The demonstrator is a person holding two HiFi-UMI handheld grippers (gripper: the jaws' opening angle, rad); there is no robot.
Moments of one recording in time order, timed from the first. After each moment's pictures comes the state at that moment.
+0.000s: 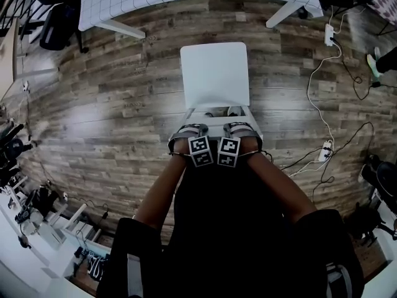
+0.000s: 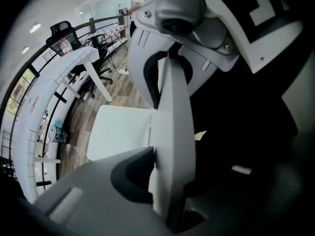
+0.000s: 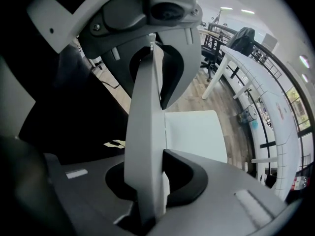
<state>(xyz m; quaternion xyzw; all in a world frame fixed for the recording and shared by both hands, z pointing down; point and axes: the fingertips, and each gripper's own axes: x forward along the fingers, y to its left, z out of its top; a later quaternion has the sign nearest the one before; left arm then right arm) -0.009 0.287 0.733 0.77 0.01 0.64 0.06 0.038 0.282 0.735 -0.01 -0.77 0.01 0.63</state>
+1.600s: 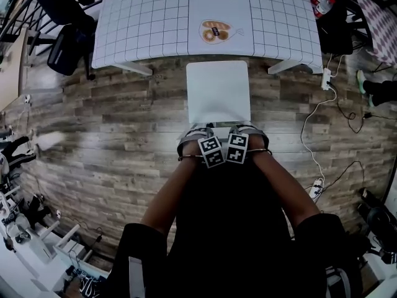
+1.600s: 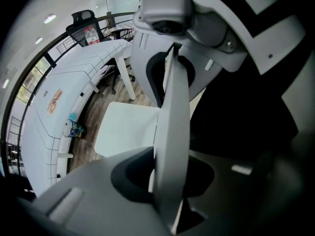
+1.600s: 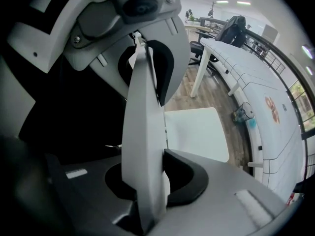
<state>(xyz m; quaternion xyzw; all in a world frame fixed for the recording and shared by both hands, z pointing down) -0.008 0.052 0.713 0.75 -0.05 0.65 0.08 0.040 0.048 0.717 -0.03 -0.77 0.03 0.64</state>
